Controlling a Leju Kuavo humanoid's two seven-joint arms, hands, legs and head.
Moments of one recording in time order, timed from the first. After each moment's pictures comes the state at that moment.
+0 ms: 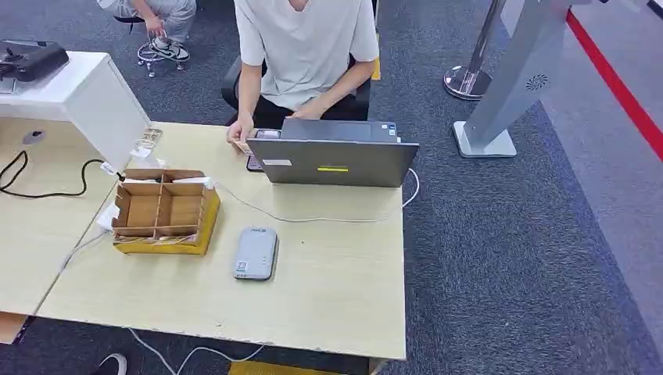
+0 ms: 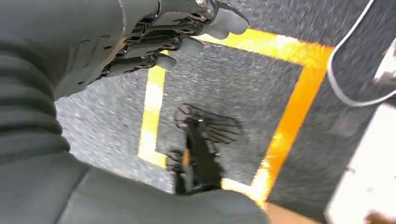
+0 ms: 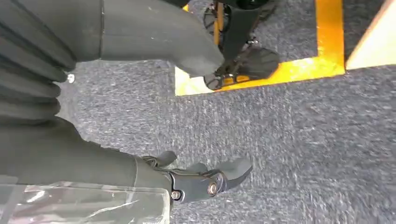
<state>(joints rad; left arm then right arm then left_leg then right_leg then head) 0.07 -0.06 0.67 -0.36 -0.01 -0.08 -0.18 0.05 0.08 -0.35 -0.30 0.28 -0.11 -0.15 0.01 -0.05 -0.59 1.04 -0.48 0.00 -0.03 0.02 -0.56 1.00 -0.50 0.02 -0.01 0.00</state>
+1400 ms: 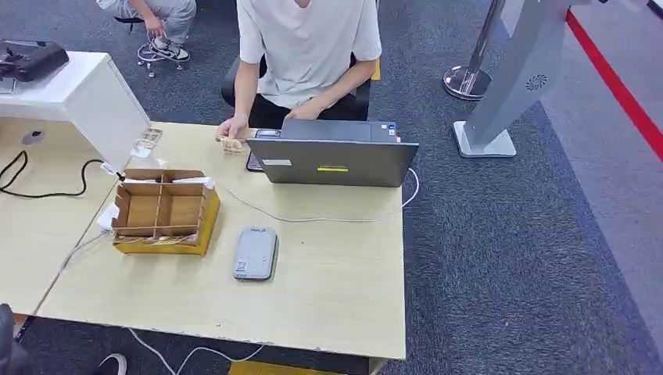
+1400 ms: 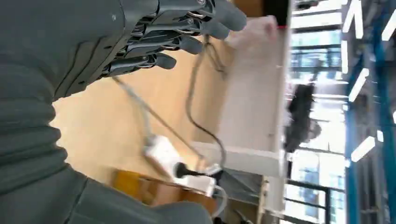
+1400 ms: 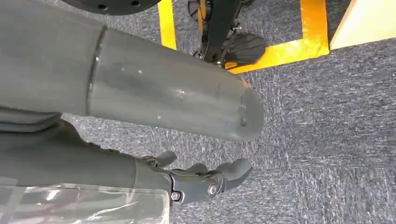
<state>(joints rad) 0.01 -0.12 0.89 -1.44 0.30 -0.25 -0.47 -0.02 0.13 -0.63 -0.23 0.52 -0.17 -0.21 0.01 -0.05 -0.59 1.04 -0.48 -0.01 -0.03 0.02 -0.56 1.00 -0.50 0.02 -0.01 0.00</state>
